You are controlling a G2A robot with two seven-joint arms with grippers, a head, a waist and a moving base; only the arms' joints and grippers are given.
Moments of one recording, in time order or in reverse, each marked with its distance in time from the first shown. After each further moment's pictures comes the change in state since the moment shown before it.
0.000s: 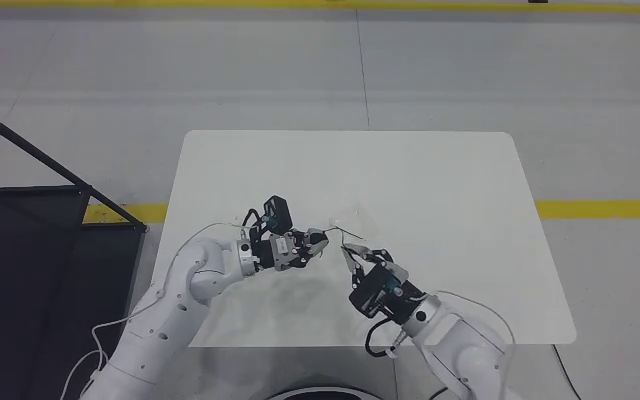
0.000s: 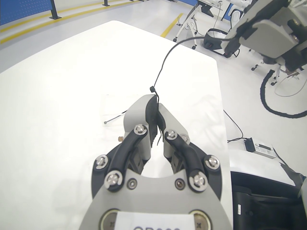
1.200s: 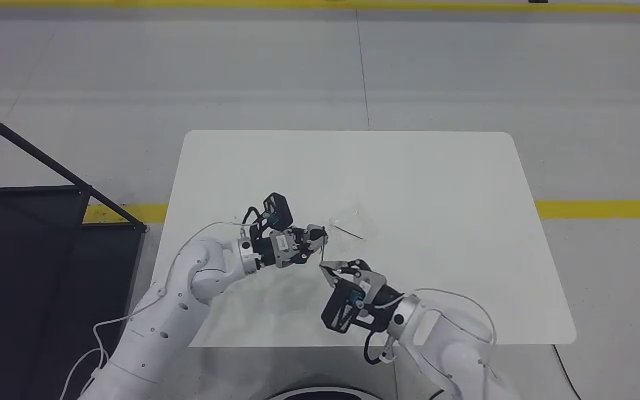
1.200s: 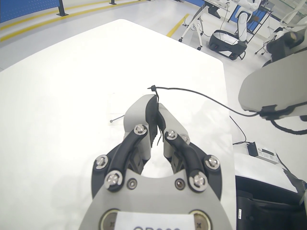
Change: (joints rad) left arm -0.011 0.003 0.016 0.011 -0.012 0.049 -0.001; right arm 0.081 0.017 -0.086 0.023 -0.085 -0.142 0.082
